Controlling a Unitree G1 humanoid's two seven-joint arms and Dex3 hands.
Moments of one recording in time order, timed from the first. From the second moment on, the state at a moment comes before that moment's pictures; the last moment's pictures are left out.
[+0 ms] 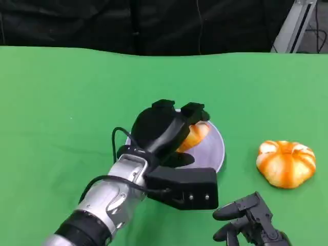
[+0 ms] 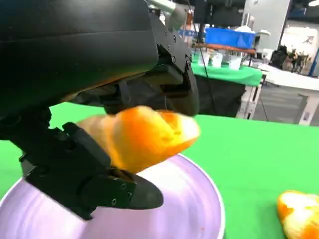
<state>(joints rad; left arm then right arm) -0.56 0.03 -0.55 0.59 0.84 -0.09 0.31 0.54 0.04 0.35 -0.27 -0.22 -0.33 -0.11</state>
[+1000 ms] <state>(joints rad) -0.27 0.25 -0.34 0.19 0.55 -0.23 -0.01 0.54 0.04 0.34 -0.28 -0.22 -0.32 -0.10</state>
